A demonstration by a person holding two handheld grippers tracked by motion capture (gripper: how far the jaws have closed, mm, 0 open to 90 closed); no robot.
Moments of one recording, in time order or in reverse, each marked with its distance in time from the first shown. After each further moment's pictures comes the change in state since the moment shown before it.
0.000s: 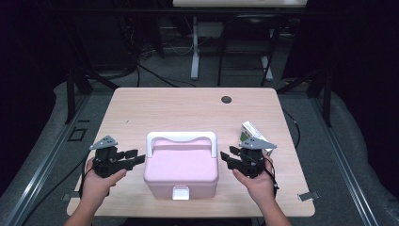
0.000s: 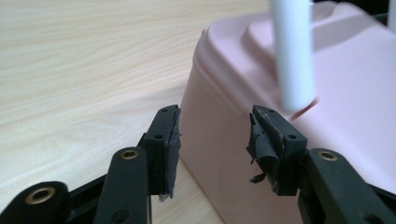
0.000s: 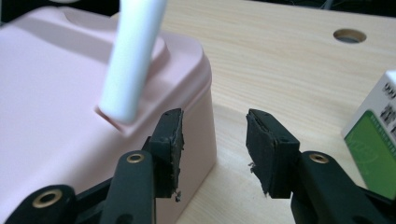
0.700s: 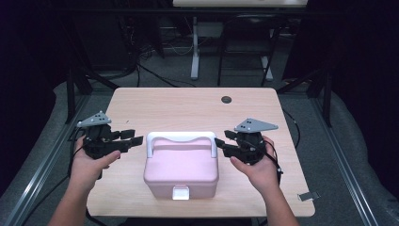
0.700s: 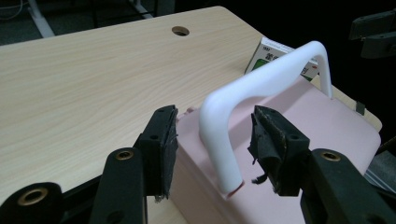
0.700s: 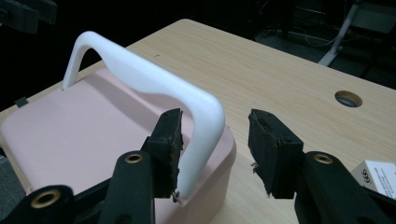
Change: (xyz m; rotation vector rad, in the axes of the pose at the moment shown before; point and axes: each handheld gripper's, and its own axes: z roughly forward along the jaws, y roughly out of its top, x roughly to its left) left arm -0.025 0.078 -0.034 -0.023 -0.023 0.092; right arm 0.027 0.069 -0.029 -0.029 0.038 -0.131
